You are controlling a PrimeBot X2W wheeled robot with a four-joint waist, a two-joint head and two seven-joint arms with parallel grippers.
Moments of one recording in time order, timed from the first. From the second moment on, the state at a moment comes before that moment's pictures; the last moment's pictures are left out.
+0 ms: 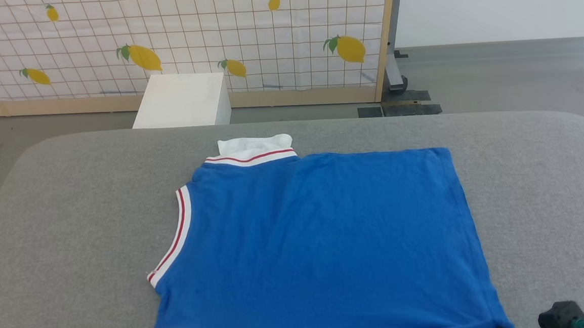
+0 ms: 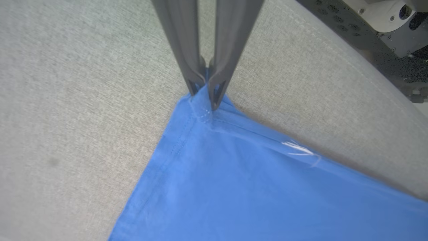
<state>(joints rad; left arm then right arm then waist) 0.37 0.31 -0.13 0.17 -0.42 -0.10 -0.10 0.01 -0.66 0.62 0.37 0.57 0.13 -0.09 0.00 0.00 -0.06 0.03</state>
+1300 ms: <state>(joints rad) -0.56 0.35 -0.33 0.83 -0.34 -0.12 -0.18 -0.46 -0.46 0.53 0.53 0.46 0.13 0.02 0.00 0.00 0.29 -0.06</state>
